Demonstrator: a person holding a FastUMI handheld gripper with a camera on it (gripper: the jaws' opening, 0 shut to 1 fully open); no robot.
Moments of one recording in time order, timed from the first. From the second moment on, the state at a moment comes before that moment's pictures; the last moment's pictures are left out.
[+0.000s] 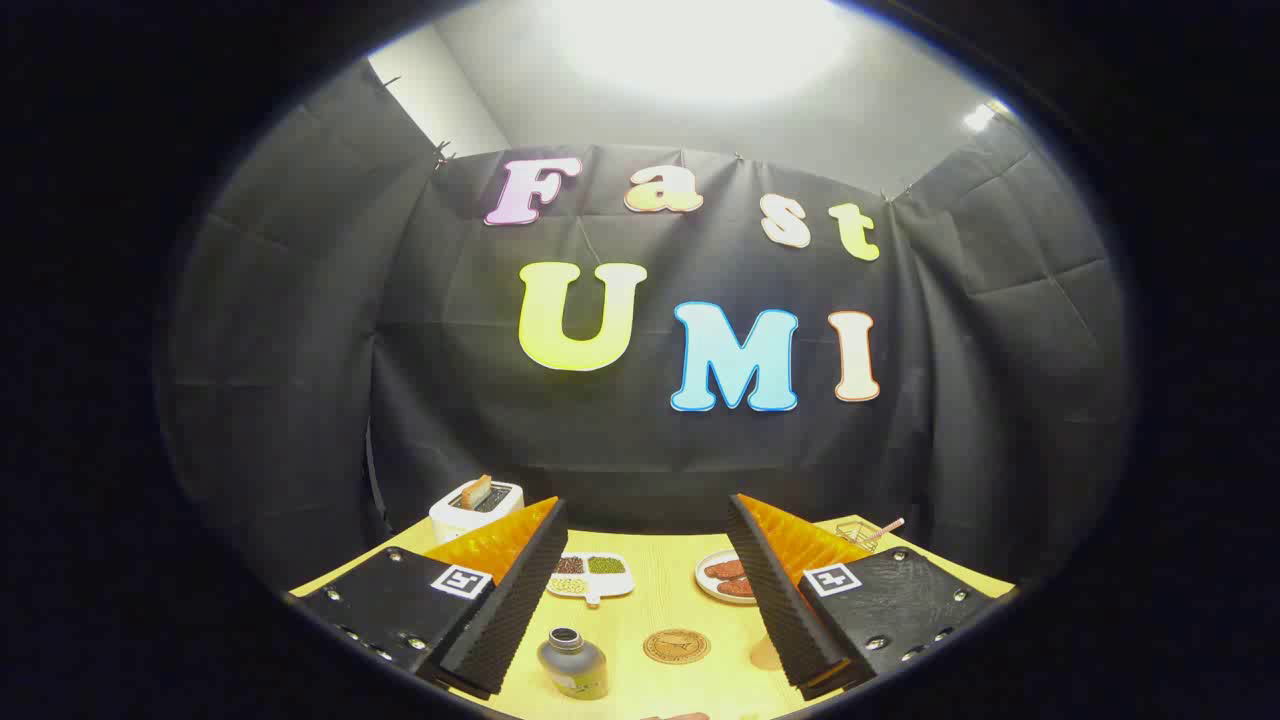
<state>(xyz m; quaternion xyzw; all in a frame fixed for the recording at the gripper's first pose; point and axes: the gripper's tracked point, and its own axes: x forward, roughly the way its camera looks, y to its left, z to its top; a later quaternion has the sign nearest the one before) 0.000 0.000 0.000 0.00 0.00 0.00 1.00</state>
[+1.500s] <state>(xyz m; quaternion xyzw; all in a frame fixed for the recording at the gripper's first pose) 0.019 0.033 -0.117 0.01 0.02 0.03 1.00</state>
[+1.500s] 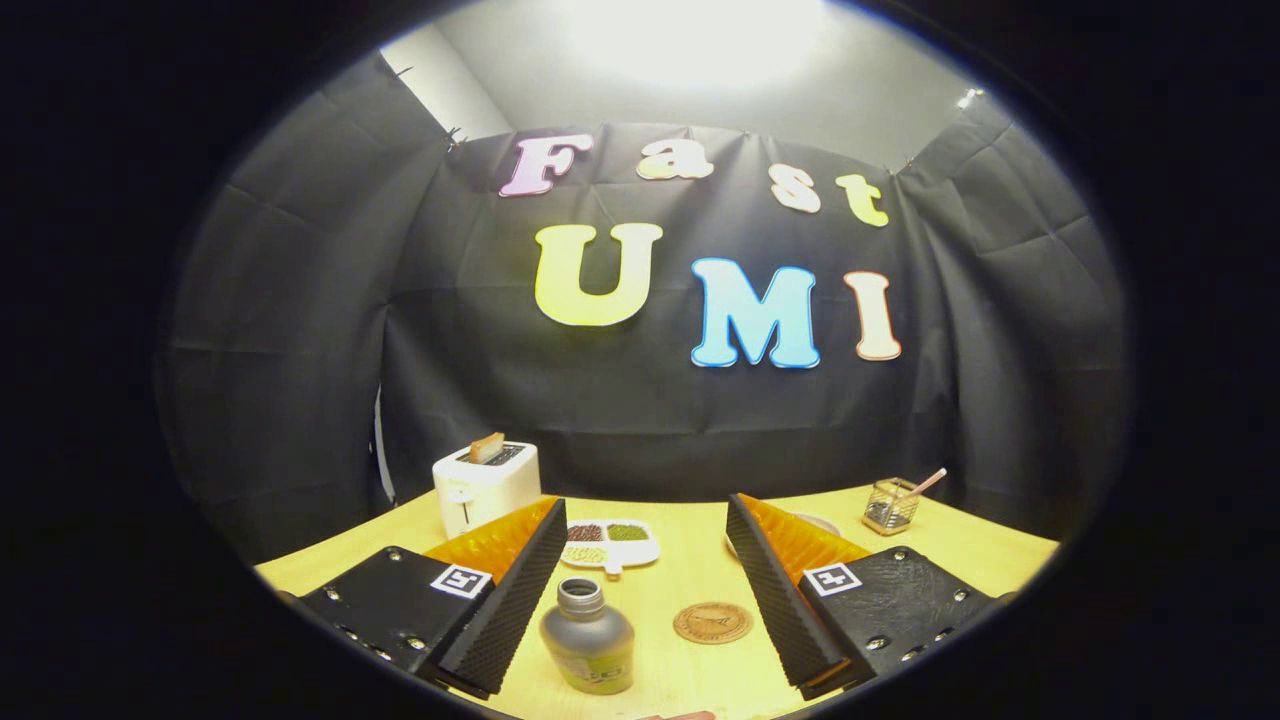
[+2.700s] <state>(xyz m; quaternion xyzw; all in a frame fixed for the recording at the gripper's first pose) 0.038 0.077 -0.241 0.00 0.04 0.05 1.00</state>
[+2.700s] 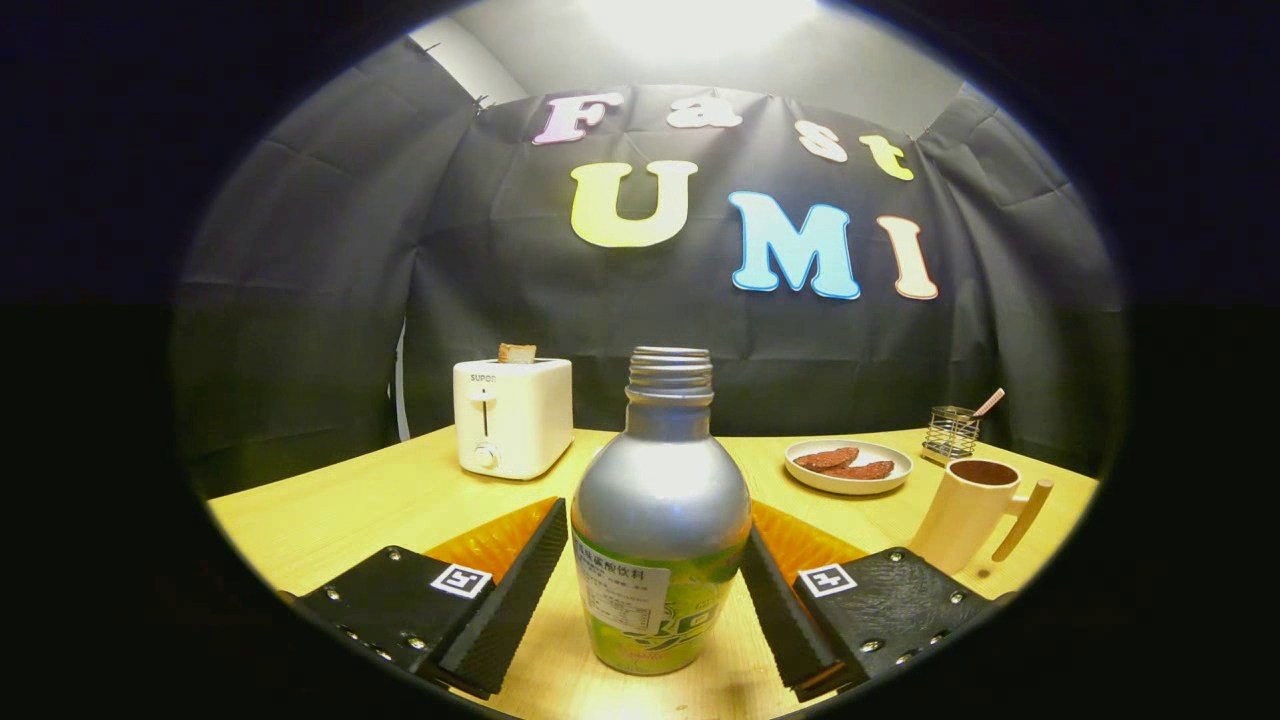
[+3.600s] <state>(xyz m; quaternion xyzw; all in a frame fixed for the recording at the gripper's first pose) 0.065 -0.009 -0.196 0.18 0.02 -0.01 0.98</state>
